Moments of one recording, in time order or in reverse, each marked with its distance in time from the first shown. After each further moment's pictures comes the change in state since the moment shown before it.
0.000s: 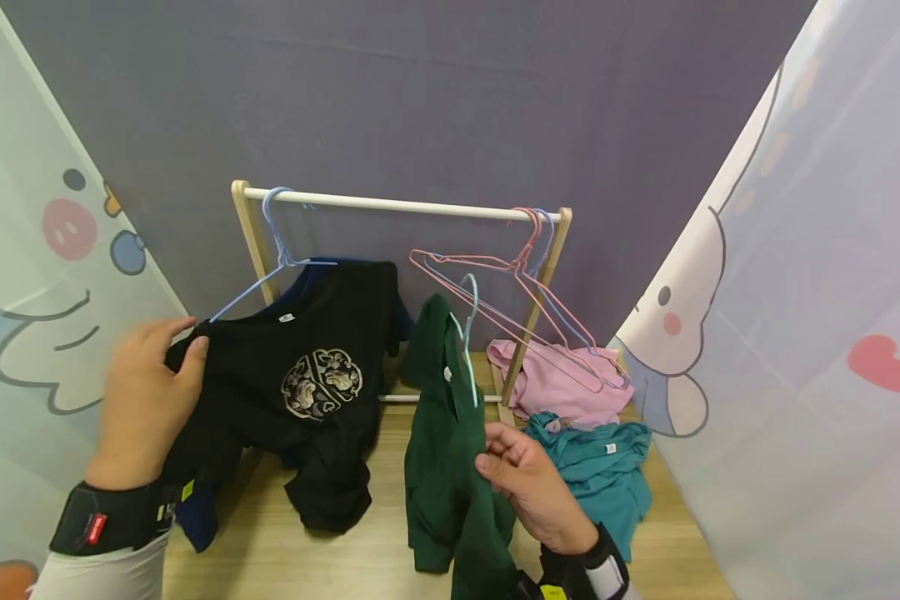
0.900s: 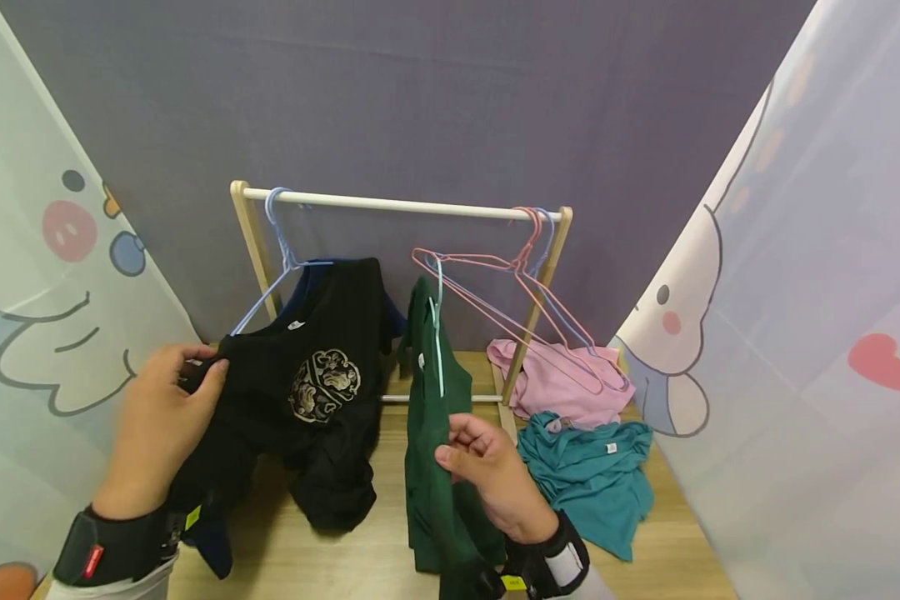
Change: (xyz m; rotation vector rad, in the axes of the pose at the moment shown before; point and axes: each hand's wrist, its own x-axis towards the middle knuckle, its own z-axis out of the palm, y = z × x) left_hand -0.021 0.015 0.003 -0.088 -0.064 -0.004; right_hand 0.031 0.014 0.030 -0.158 0.122 -0.051
